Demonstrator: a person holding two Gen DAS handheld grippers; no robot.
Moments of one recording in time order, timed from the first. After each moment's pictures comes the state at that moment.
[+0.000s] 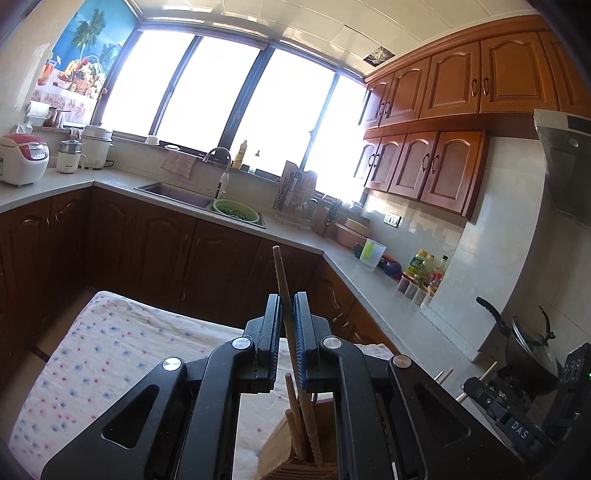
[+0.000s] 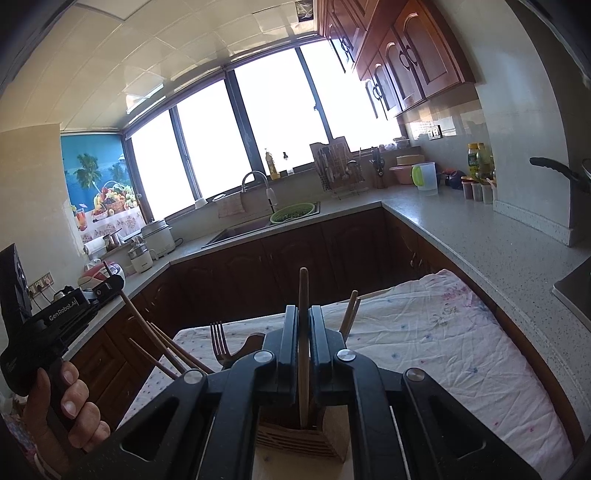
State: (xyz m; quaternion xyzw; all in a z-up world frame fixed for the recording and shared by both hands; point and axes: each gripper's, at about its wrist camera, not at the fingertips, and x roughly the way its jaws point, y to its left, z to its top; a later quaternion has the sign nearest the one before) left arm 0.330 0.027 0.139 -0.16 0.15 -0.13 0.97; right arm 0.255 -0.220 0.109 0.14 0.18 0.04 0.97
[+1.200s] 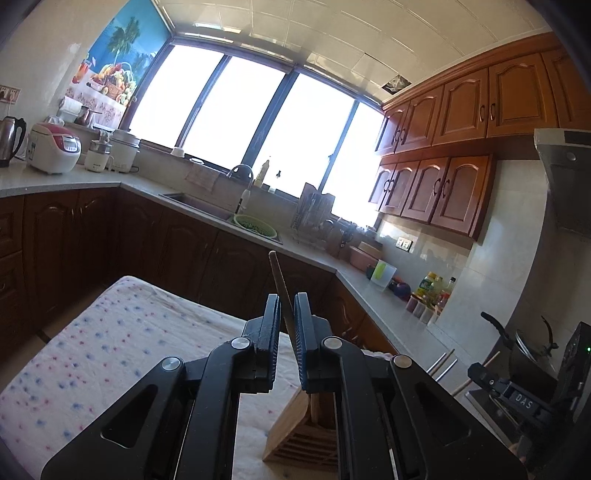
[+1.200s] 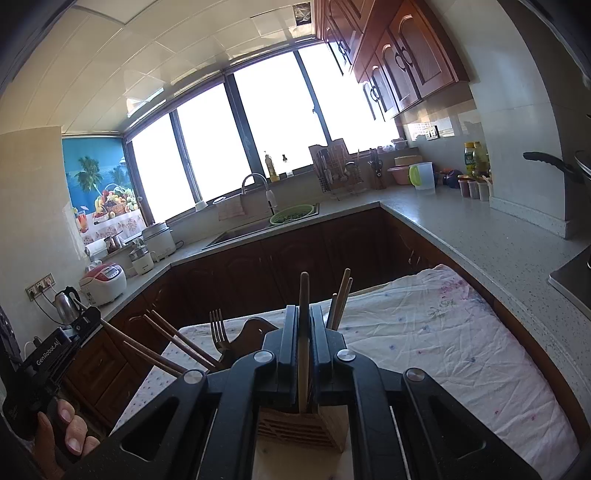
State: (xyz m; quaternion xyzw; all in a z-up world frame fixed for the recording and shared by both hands) left arm 0.268 0.048 0.092 -0.20 0.11 -0.09 0.97; right arm 0.239 -0.222 0.096 0.14 0.17 0.04 0.97
